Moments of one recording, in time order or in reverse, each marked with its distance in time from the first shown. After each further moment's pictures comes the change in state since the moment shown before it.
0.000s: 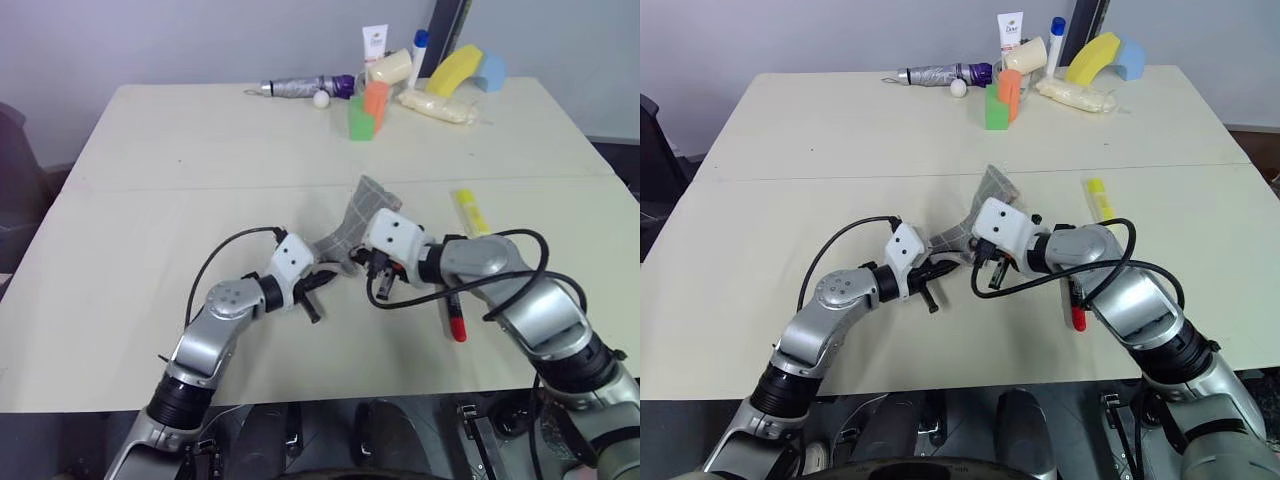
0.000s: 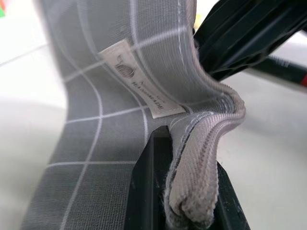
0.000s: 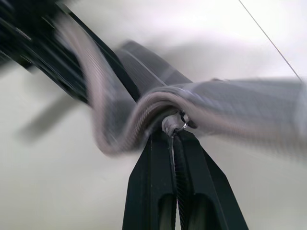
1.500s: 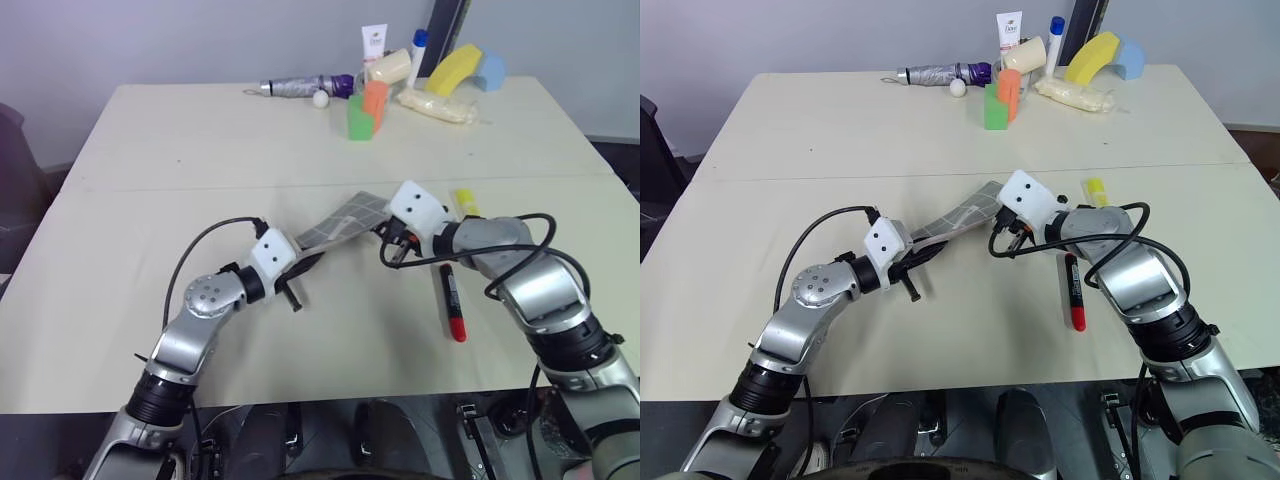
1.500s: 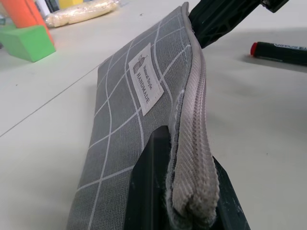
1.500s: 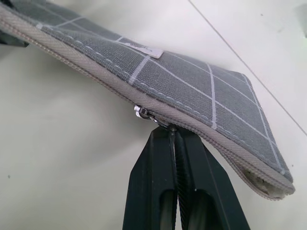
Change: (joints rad) left arm 0.005 0.093 0.023 0.031 0.039 -0.165 0.019; right arm -0.045 0.036 -0.068 0.151 -0.041 -0.047 -0.062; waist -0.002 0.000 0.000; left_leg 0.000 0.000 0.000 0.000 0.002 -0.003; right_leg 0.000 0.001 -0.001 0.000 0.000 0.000
